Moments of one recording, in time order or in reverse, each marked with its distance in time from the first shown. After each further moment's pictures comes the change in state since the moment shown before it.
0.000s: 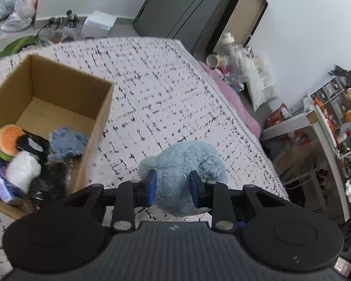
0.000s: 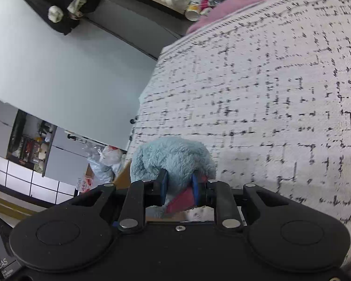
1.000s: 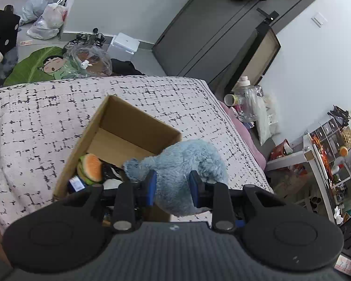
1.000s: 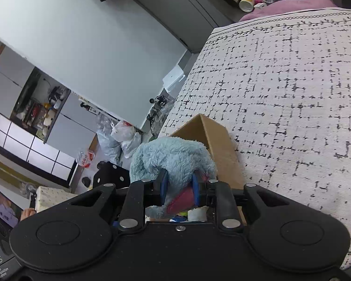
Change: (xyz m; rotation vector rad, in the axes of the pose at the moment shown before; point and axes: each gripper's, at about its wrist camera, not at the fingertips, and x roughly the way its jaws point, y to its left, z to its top) left arm -0.097 0.102 0.030 -0.094 -0.107 -0.002; right arm 0.027 0.114 -0.075 -0.180 0.033 0.000
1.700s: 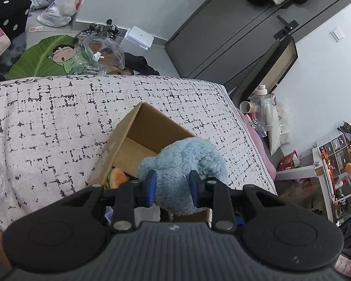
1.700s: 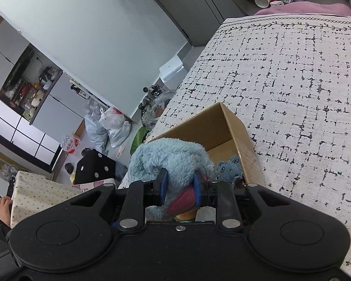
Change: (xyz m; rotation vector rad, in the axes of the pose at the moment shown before) left arm 0.024 0.055 0.030 -0.072 0.021 0.004; right arm 0.058 0.036 -0.009 -0.087 0.029 -0.073
